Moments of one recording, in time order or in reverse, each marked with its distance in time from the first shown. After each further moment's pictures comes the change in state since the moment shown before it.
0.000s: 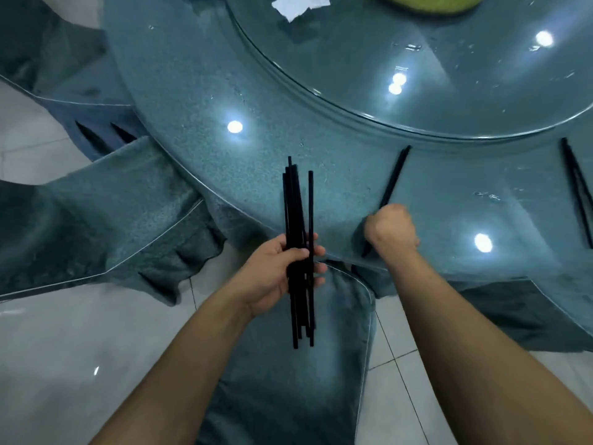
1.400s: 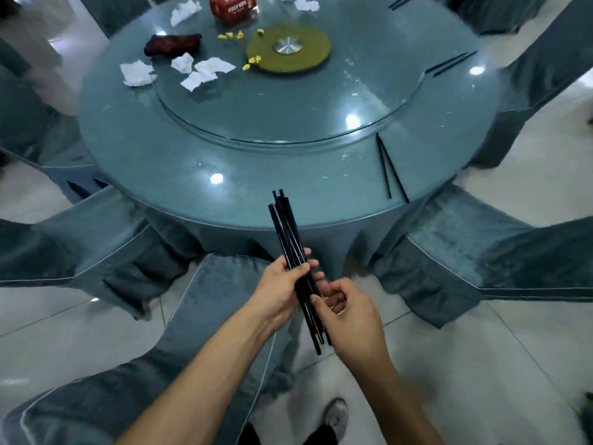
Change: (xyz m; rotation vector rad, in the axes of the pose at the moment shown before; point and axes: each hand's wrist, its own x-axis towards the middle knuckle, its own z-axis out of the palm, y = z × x) left_hand -0.096 -0.212 0.332 0.014 0.157 0.129; right_hand -0.167 0.398 -0.177 0.570 -0.094 -0.518
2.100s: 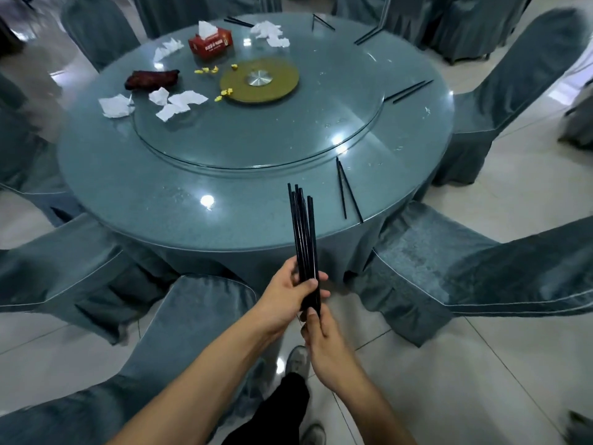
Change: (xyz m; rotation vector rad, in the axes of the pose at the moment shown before) left_hand 0.002 -0.038 0.111 0.401 -0.106 0.140; right_hand 0.007 0.051 -0.074 0.313 -0.241 0.055
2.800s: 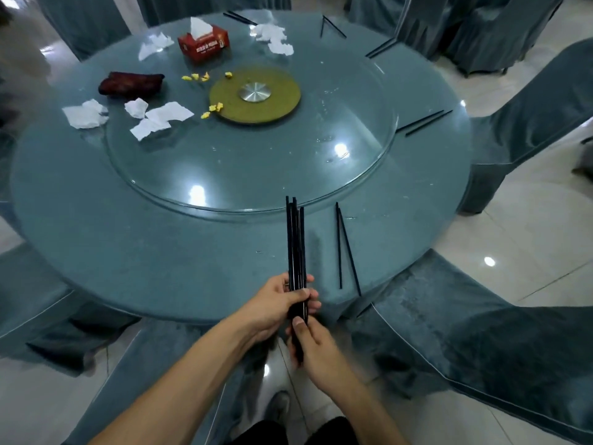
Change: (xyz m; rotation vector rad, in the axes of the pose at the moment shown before) left_hand 0.196 0.086 -0.006 -0.146 -0.044 -0.174; right_hand 0.197 -0.059 -0.055 0.146 -0.150 0.118
